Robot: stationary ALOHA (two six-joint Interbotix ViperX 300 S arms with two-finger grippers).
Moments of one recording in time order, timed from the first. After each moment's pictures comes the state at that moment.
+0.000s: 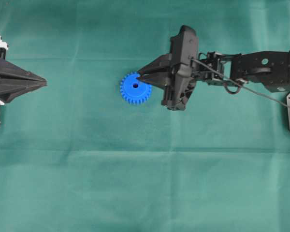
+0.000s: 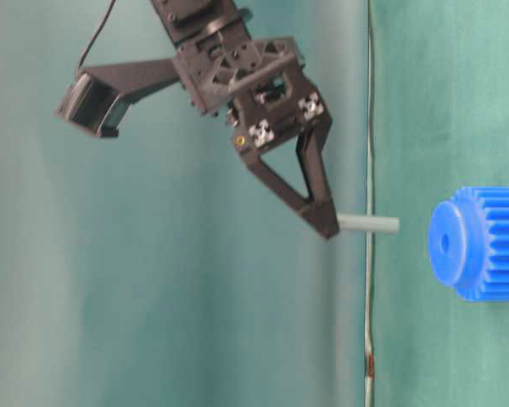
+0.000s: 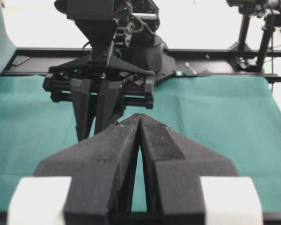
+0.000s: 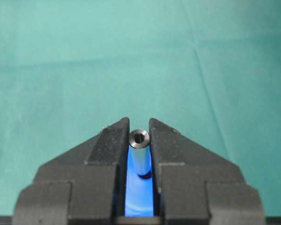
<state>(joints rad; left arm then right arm) 0.00 -0.97 1.18 0.01 -0.23 -0.01 -0.12 0.03 0.68 0.04 -0.29 -0.01</state>
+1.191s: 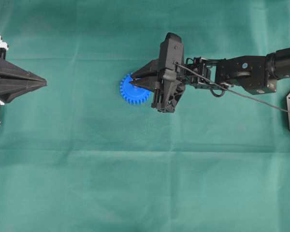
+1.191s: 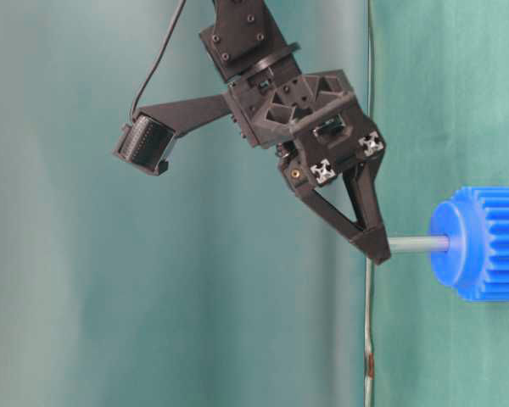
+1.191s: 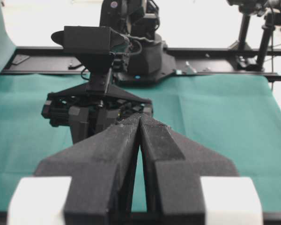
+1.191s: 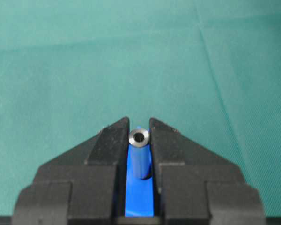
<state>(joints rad) 0.00 -0.97 1.18 0.01 -0.23 -0.01 -0.12 0.15 0.66 0.05 -0.35 0.00</state>
